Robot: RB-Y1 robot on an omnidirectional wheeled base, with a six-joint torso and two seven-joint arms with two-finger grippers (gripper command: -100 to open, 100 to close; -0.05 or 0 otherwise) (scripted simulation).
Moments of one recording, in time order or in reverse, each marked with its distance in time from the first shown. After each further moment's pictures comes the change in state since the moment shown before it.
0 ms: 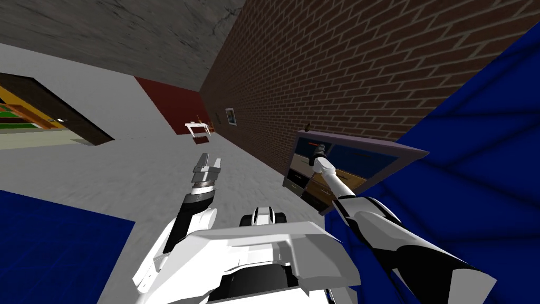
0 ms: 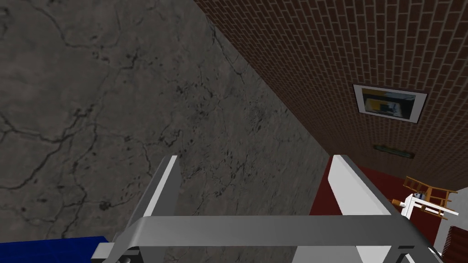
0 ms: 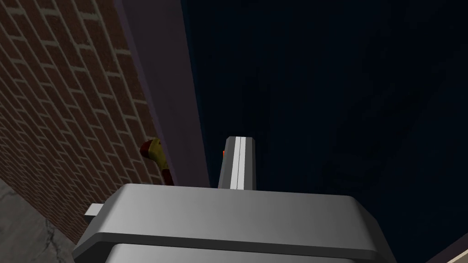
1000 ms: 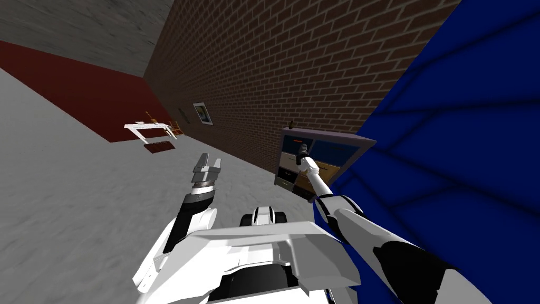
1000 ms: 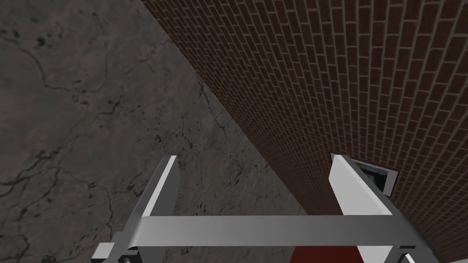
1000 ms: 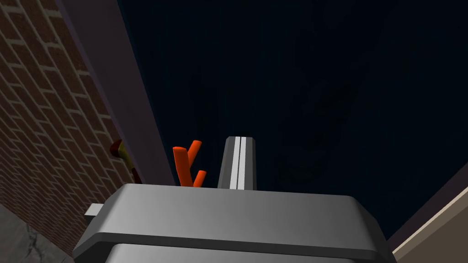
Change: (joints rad) left arm 0.000 0.000 0.000 0.000 0.000 0.000 0.000; right arm -0.050 0.251 -0.016 -0.094 -0.041 -0.116 0.259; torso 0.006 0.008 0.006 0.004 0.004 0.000
